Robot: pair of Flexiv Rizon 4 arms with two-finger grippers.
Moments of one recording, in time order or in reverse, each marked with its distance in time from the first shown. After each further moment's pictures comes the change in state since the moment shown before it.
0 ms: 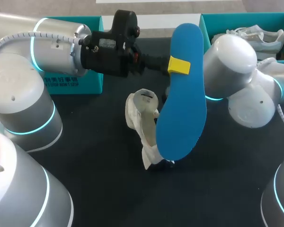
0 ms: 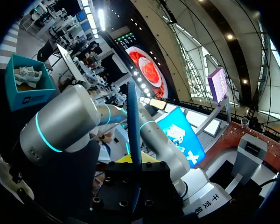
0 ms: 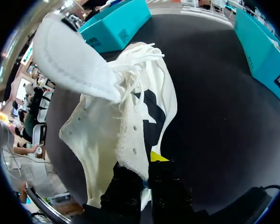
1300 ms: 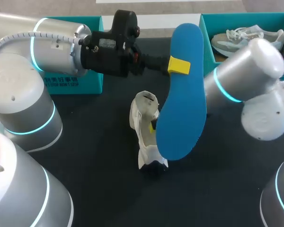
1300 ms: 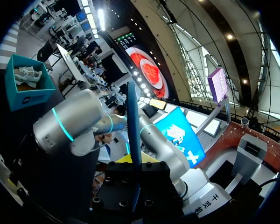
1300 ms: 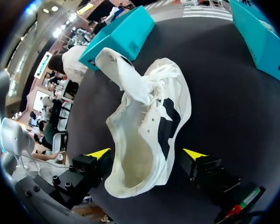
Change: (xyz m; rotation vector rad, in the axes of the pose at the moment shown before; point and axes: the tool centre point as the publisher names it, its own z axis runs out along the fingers) left arm 0.000 0.000 0.000 0.000 0.000 0.000; right arm 0.009 -0.001 -0.029 -0.059 0.215 0.061
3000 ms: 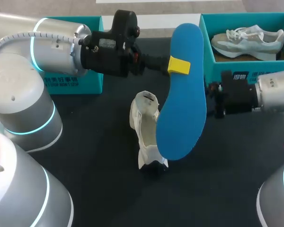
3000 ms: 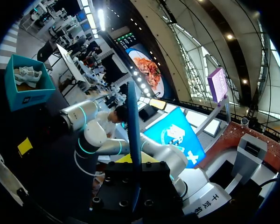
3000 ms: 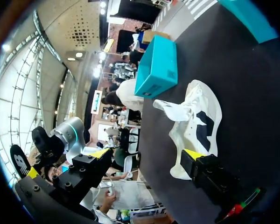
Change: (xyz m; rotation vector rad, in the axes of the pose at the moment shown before) left arm 0.000 0.000 0.000 0.000 0.000 0.000; right arm 0.027 0.024 -0.121 -0.160 0.664 0.262
